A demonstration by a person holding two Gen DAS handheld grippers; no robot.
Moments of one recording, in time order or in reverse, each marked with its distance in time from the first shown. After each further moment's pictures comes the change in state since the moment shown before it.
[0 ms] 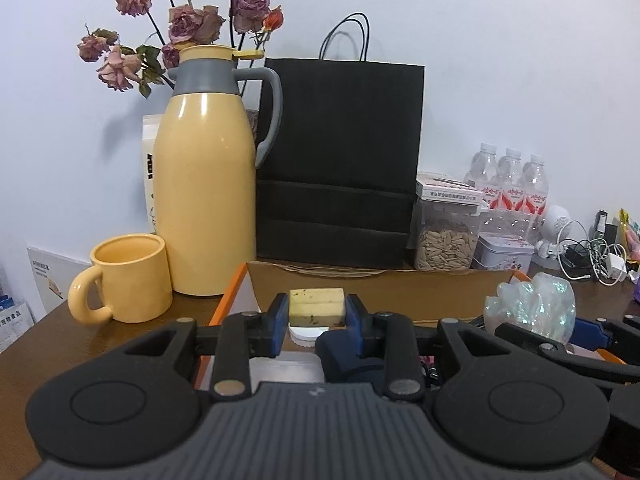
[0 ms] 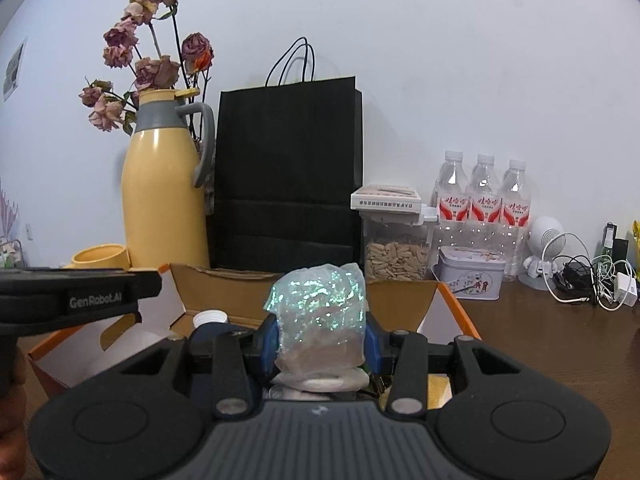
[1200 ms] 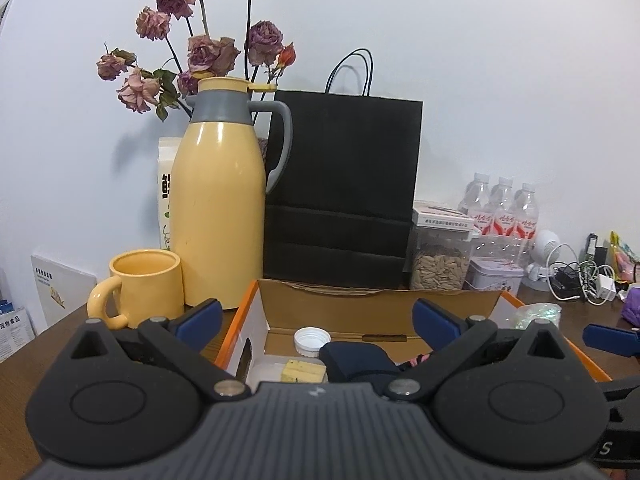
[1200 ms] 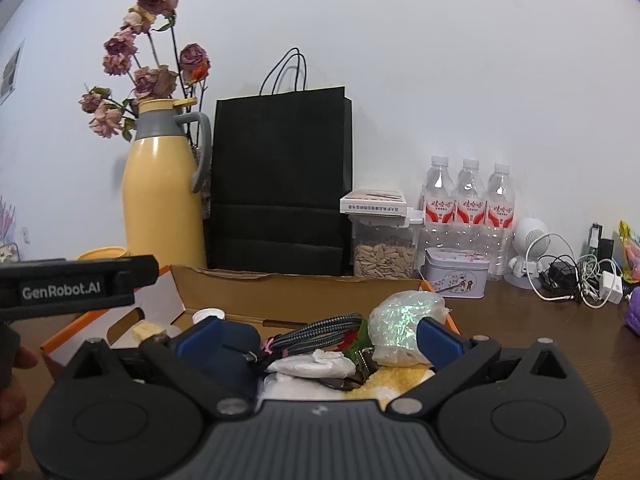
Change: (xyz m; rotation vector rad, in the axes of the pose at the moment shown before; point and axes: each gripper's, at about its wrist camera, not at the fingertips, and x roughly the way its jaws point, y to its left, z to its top) left arm -0.035 0.010 0.000 -0.026 -0.078 -0.019; right arm -0.030 0.000 -0.003 -0.004 -0.019 -0.024
